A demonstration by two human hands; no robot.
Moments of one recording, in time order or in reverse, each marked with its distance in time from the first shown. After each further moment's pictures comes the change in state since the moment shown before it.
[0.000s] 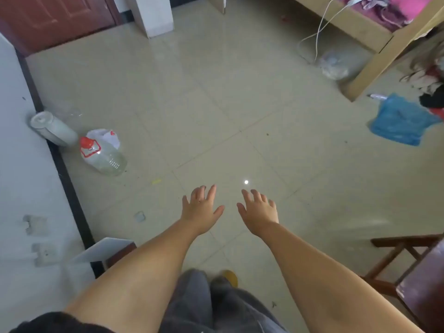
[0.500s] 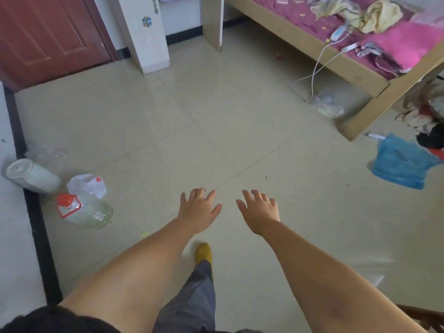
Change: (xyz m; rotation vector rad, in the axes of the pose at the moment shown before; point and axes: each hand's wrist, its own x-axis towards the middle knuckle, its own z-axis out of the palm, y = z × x) left_hand 0.213 -0.002 -0.144 0.136 0.070 0.070; right_hand 0.216 0.011 -0.138 -0.024 0.057 0.003
